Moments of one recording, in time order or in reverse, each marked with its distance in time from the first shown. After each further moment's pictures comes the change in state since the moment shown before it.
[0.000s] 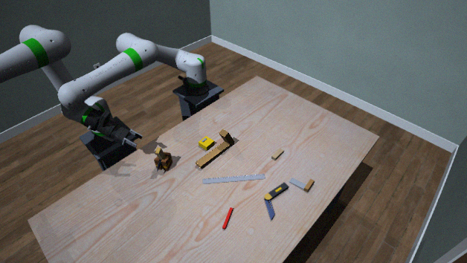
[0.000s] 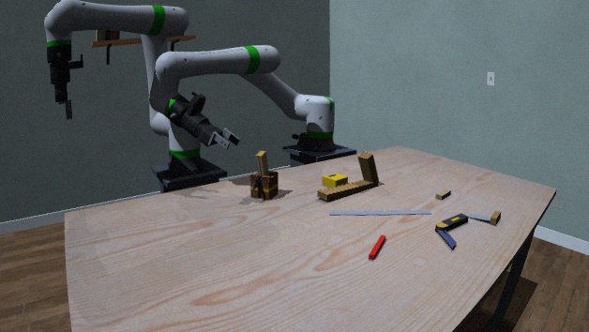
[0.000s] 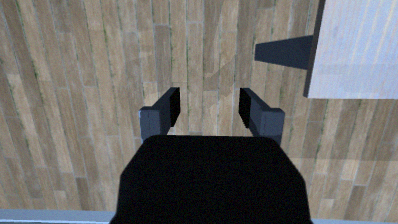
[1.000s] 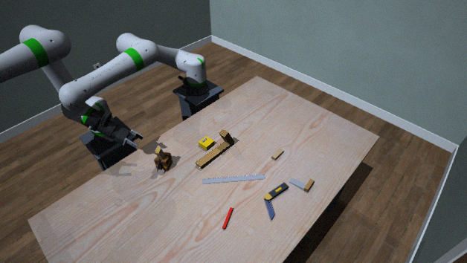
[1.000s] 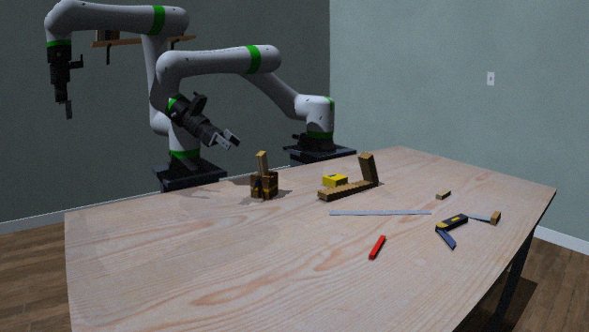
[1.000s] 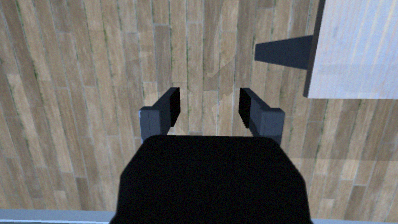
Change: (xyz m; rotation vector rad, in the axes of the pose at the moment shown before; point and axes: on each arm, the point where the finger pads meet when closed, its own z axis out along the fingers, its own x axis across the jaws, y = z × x) left arm -0.001 0.001 0.004 -0.024 -0.011 -0.027; right arm 0.000 0.000 0.000 0.000 0.000 0.000
